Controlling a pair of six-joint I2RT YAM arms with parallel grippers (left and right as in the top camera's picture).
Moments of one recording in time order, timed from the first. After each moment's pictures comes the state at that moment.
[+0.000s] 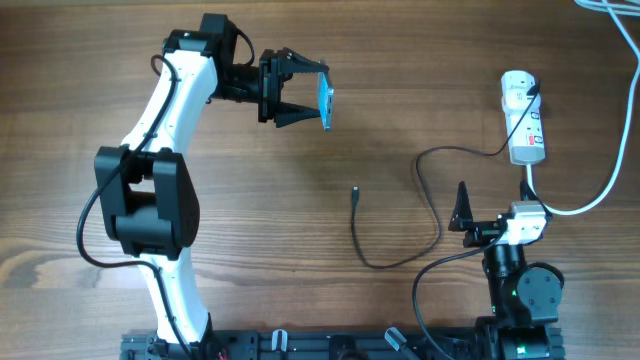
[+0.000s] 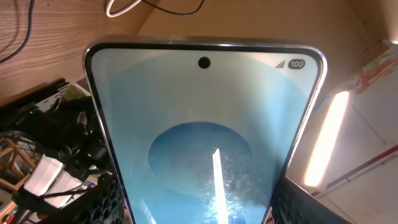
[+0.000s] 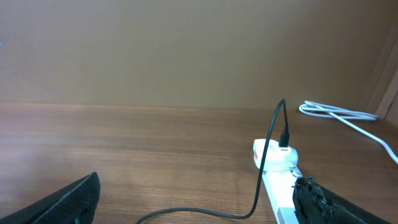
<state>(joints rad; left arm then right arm) -0.13 2.13 1.81 -1.23 1.52 -0.73 0.06 0.01 0.01 0.01 0.04 -0.02</state>
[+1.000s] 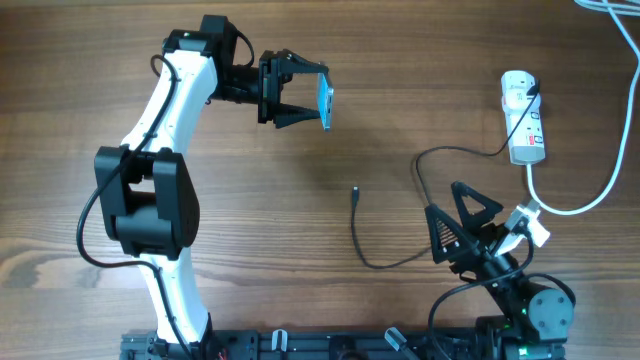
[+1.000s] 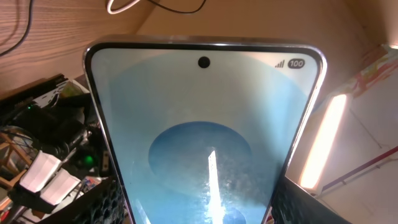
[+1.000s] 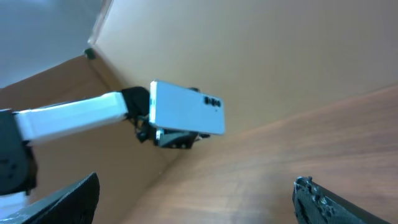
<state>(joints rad) -0.13 2.13 1.81 -1.25 1.52 -0.73 0.06 0.02 0.05 0.22 -0.55 0.77</state>
